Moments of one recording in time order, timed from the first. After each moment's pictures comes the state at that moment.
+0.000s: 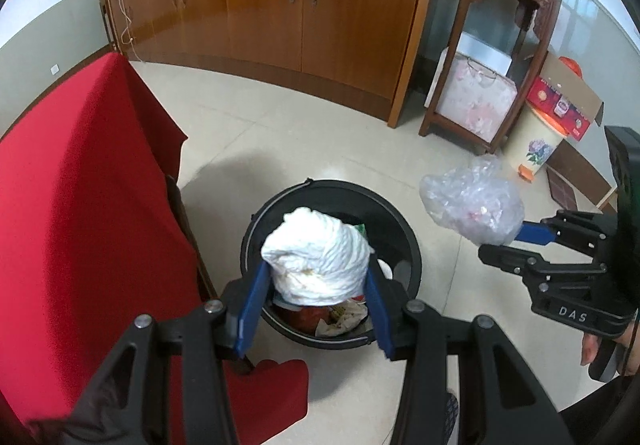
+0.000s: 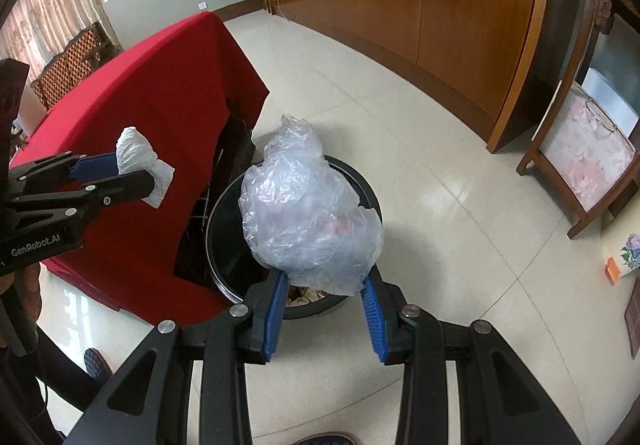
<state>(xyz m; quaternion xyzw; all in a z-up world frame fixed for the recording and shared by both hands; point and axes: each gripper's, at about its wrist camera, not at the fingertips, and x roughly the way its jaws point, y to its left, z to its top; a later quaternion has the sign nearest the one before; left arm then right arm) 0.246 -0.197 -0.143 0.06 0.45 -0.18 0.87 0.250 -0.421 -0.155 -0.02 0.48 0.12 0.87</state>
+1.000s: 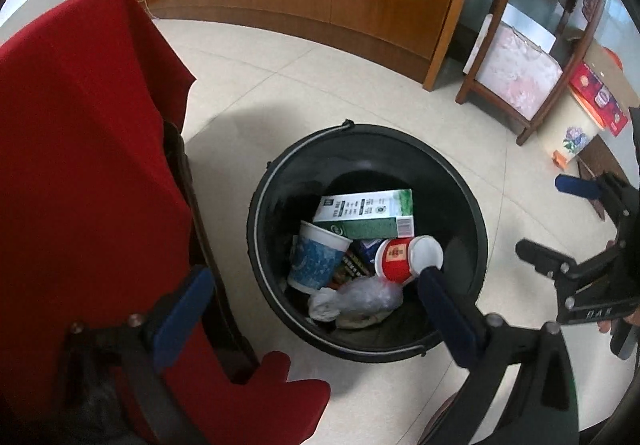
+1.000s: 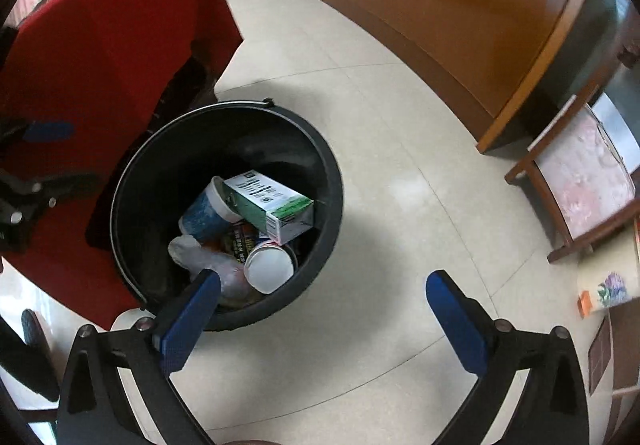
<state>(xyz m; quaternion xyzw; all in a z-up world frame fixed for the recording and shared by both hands) 0.274 -0.189 -0.218 0.06 0.51 -0.14 0.85 0.300 -0.436 -0.231 -0.12 0.51 0.09 0.85</state>
